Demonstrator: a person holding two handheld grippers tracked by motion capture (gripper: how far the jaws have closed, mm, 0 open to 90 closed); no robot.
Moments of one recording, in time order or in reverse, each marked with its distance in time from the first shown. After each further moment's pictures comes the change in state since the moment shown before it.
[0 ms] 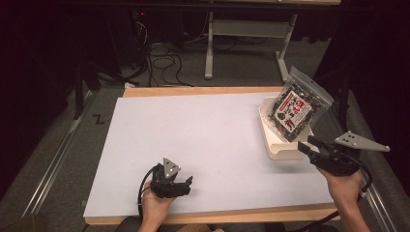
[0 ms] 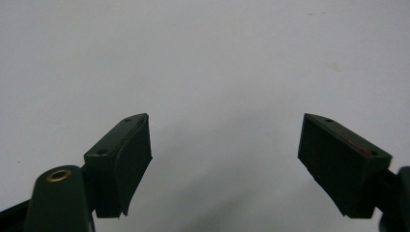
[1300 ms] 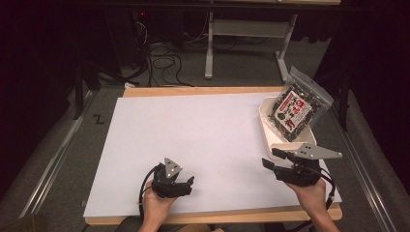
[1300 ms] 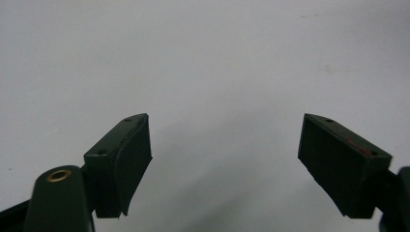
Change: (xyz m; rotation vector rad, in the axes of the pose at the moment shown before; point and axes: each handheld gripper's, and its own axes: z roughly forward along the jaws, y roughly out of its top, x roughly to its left) left arm -0.003 0.002 0.001 -0.004 -0.011 0.009; right arm 0.068 -0.014 0.042 0.064 0.207 -0.094
